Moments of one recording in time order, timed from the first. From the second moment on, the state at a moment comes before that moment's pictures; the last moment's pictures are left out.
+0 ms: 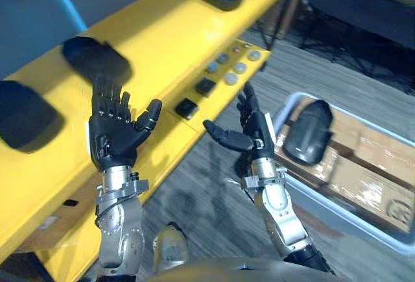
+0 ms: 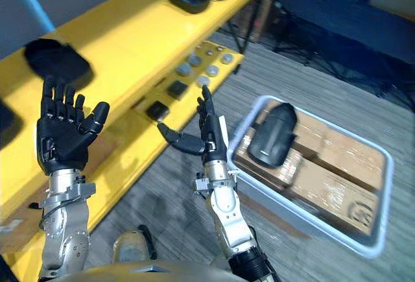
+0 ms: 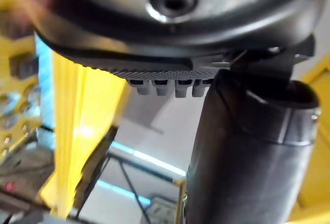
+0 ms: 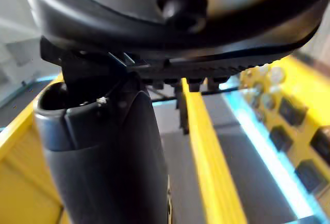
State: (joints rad) left arm 0.23 0.06 -0.07 -0.31 -0.55 -0.38 0.09; right arm 0.09 -0.10 0.32 -0.01 0.13 -0.27 -0.13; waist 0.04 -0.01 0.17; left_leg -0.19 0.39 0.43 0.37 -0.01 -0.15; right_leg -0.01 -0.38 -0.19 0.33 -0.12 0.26
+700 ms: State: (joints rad) left arm 0.21 0.12 -0.21 -0.26 -0.49 -0.26 0.03; right arm 0.13 -0.15 -0.07 0.18 0.25 -0.11 -0.27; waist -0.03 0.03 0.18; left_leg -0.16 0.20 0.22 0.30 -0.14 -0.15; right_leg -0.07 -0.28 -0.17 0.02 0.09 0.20
